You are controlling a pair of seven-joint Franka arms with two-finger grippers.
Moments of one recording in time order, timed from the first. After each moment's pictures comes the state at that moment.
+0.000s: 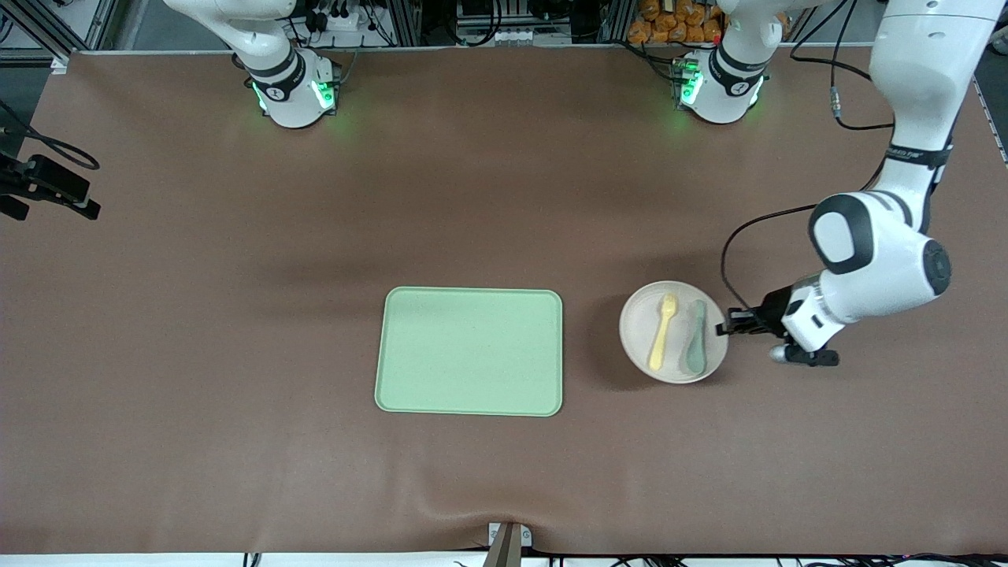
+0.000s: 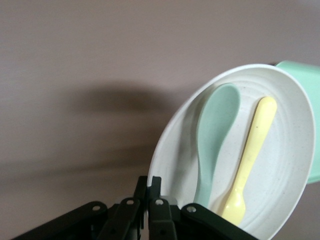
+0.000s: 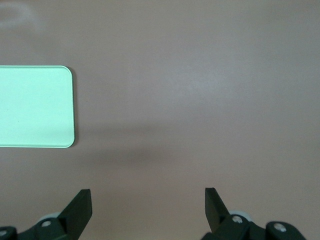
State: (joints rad) left arm 0.09 0.46 -0.26 -1.84 -0.47 2.31 0.13; right arm -0.09 0.02 0.02 -1.48 0.03 1.52 -0.05
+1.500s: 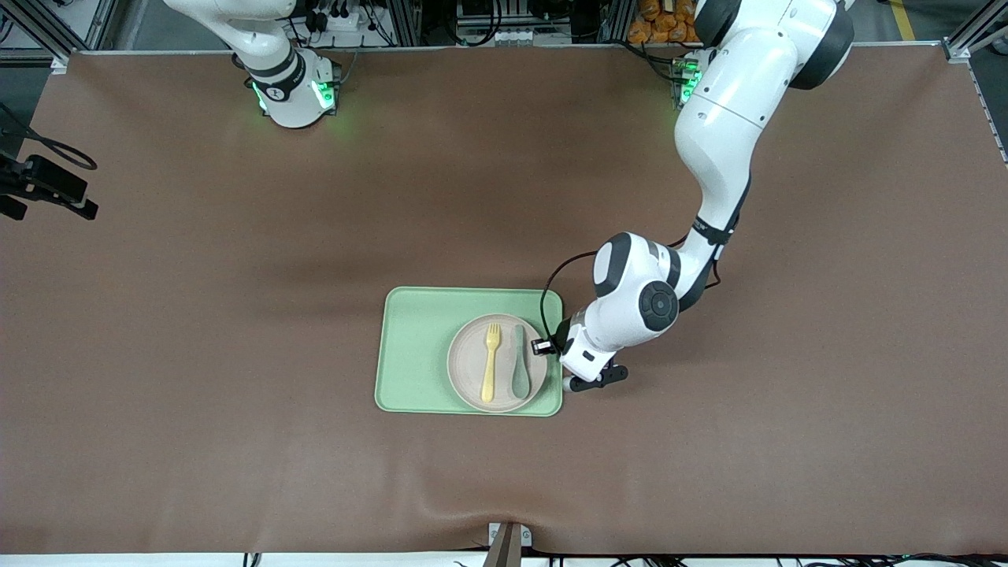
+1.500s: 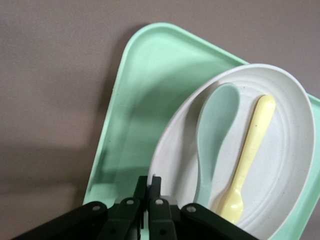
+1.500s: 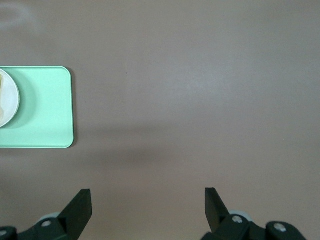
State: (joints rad) left arm -0.46 0.89 -0.12 -1.39 -0.47 2.44 -0.45; right arm -0.09 0.02 0.02 -1.48 0.03 1.52 -0.05
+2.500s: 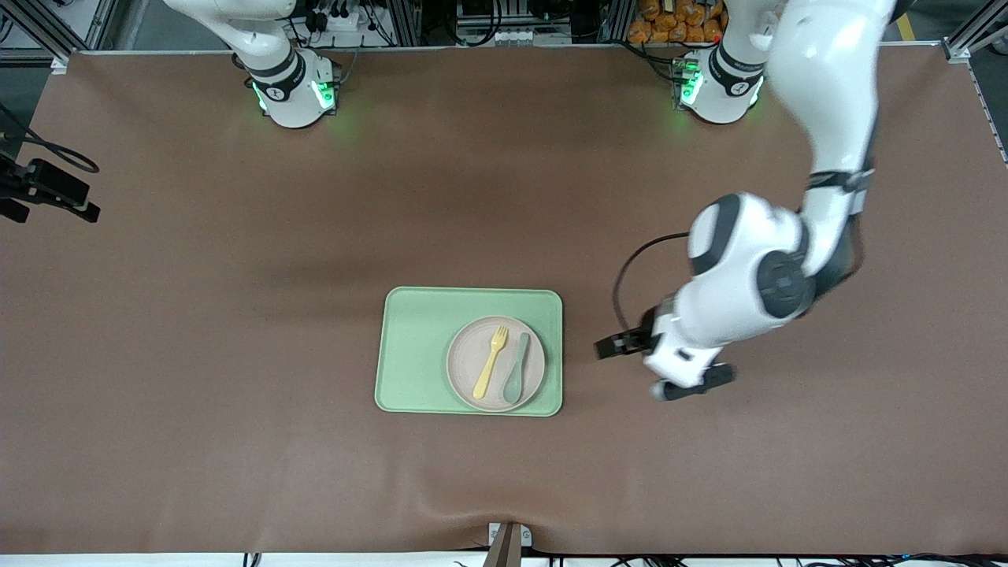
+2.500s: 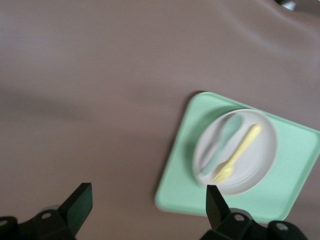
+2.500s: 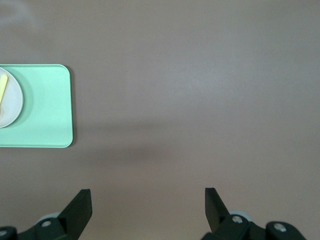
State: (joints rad) left arm -0.26 0.54 -0.09 -1.34 -0.20 1.90 -0.57; right arm -0.09 0.04 0.02 -1.49 0.03 1.53 -0.05
